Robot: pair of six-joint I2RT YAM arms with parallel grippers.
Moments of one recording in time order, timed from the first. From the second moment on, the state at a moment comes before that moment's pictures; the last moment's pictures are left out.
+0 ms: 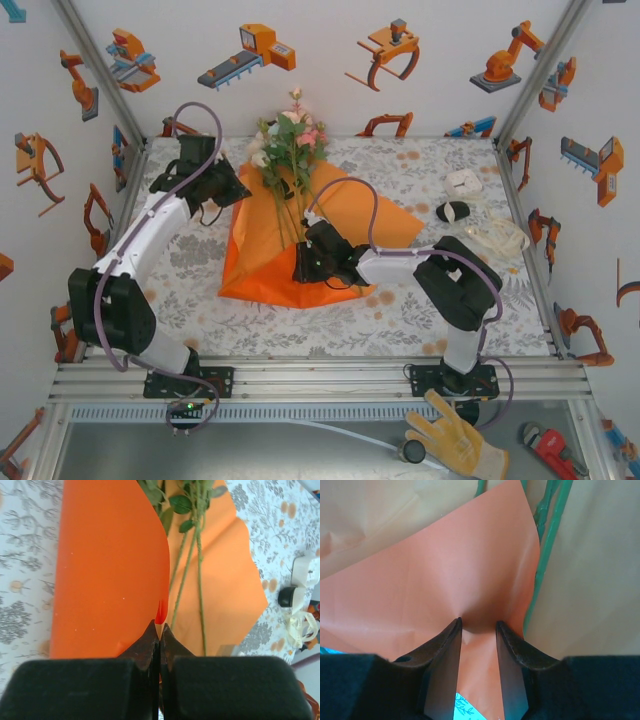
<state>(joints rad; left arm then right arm) -0.30 1.54 1.33 -0.51 0.09 -0.68 0.88 1.84 0.99 0.09 -0.09 0.61</state>
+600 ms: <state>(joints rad) -0.38 1.62 1.45 -0.47 -0.16 -0.85 0.89 1.74 0.96 0.07 -0.07 0.56</state>
